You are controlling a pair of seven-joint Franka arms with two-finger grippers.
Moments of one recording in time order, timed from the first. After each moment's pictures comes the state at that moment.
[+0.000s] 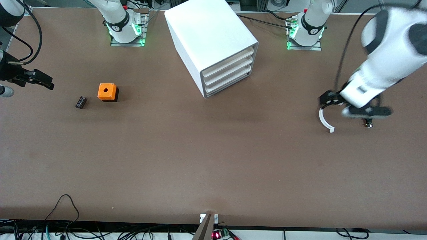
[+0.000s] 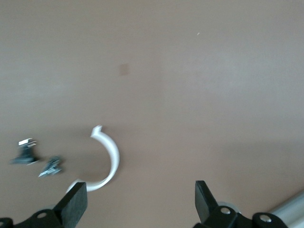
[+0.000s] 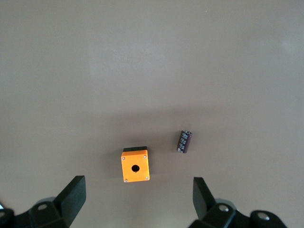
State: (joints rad) left arm 0.09 -0.01 -0.18 -1.78 0.00 1.80 -0.06; right arm -0.01 -0.03 -0.05 -1.75 -0.07 1.68 0.02
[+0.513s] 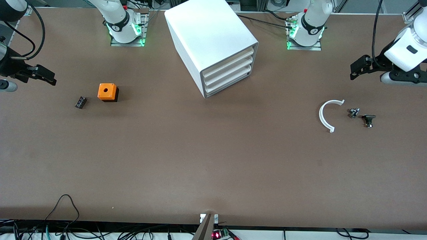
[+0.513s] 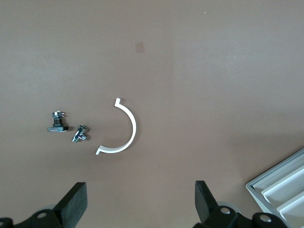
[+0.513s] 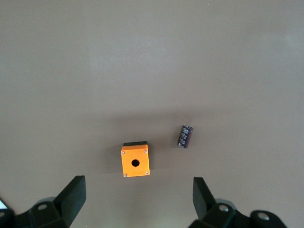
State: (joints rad) left arm 0.09 -0.05 -0.15 -1.68 0.00 1.58 -0.01; right arm -0.01 -0.07 -0.05 -1.80 -0.07 1.70 0.02
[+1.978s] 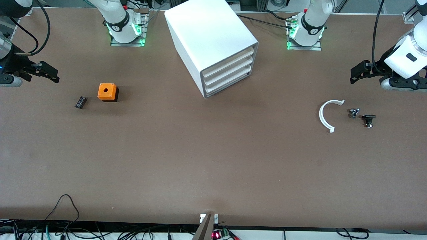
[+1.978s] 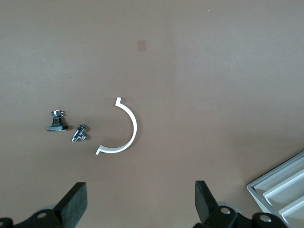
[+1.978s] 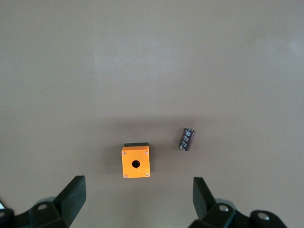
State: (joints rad) left arm 0.10 -0.03 -0.15 -1.67 0.00 1.58 -0.01; right arm -0.01 -0.12 -0.05 -1.88 -0.06 1.75 -0.01
